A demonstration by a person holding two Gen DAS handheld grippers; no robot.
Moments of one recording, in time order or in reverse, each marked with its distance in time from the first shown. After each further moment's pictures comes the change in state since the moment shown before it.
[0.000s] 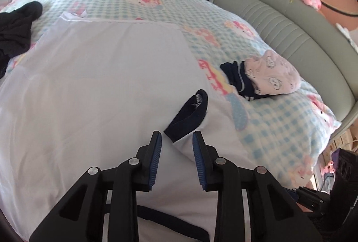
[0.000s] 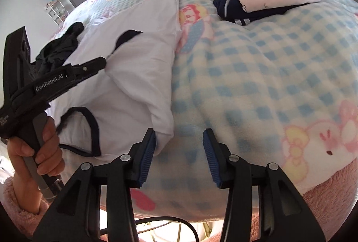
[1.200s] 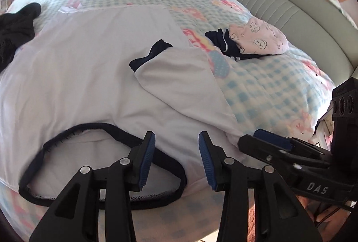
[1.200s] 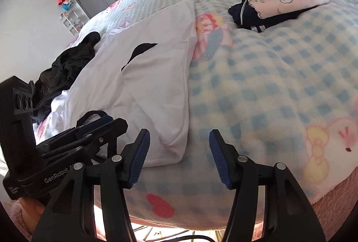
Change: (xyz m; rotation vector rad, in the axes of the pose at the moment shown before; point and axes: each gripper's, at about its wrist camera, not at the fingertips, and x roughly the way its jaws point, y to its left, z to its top) left arm -0.025 -0.026 -0.064 0.054 0.081 0.055; right arm 0.014 0.011 -0.016 -0.016 -0.052 0.028
